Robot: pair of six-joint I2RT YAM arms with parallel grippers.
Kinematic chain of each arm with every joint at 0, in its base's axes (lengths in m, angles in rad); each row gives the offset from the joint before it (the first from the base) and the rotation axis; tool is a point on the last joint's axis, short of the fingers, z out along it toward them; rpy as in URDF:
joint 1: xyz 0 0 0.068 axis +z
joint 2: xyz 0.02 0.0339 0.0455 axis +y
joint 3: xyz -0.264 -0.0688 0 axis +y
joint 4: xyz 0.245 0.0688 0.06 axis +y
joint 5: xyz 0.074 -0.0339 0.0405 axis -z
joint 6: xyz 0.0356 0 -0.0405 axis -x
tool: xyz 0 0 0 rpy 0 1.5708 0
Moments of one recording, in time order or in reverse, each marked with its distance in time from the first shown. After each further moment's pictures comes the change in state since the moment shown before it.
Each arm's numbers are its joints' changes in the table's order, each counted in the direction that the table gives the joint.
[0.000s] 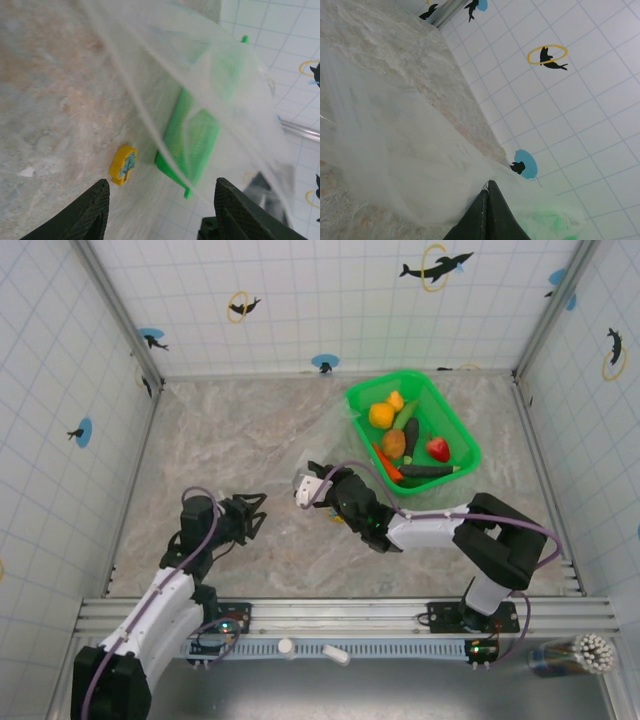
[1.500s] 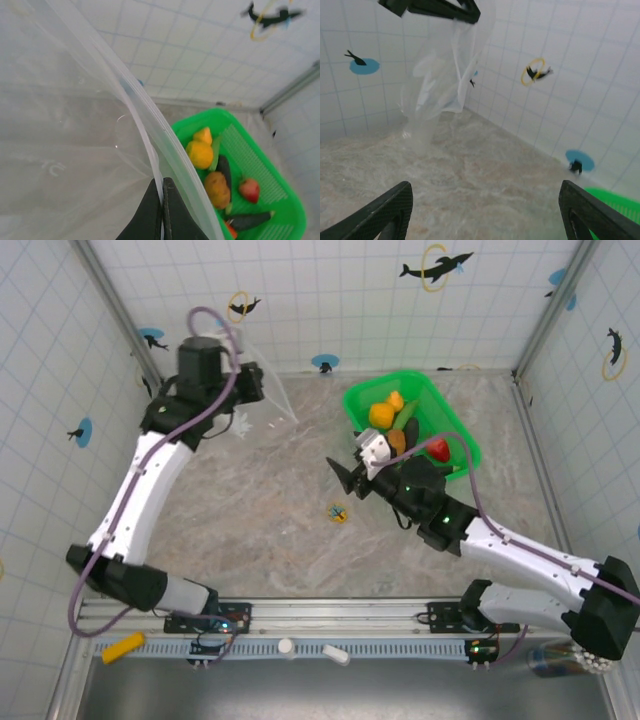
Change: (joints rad) left arm -0.196 0.755 -1.515 0.769 -0.426 -1.176; right arm -0.130 -0.587 -0.017 0.542 -0.257 -0.735
